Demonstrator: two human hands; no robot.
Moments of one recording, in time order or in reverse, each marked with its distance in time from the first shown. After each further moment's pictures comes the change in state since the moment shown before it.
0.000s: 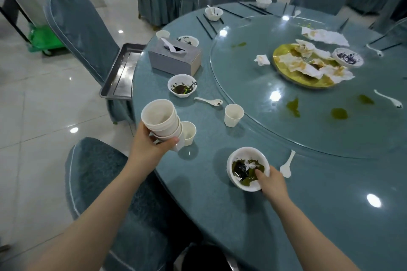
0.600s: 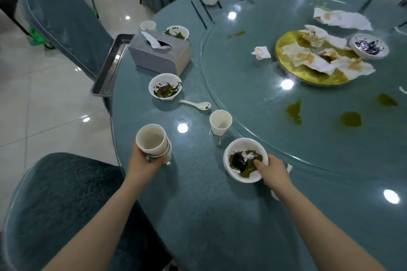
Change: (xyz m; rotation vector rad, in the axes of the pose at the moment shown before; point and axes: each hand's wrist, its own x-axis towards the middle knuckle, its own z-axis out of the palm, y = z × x) left_hand 0.044 -0.065 0.069 0.157 0.070 -0.194; right_hand 0.106 -0.024 -0.040 0.023 -0.157 -0.025
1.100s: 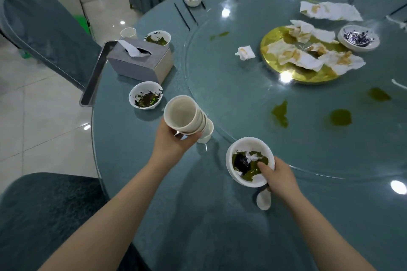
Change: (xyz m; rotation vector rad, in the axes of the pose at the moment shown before) left_hand 0.028 0.093 0.108 -0.097 -0.154 0.190; right_hand 0.012 0.013 -0.046 0.105 0.002 -0.025
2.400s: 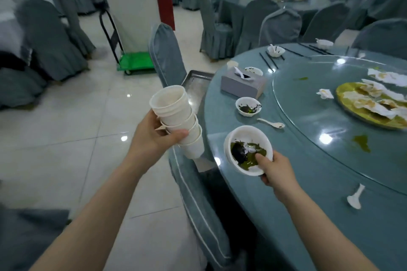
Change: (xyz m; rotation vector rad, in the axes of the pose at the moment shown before) left_hand -0.191 0.040 -0.333 -0.037 0.246 0.152; right_hand -0.214 -0.133 0.198 0.244 -0.184 -0.240
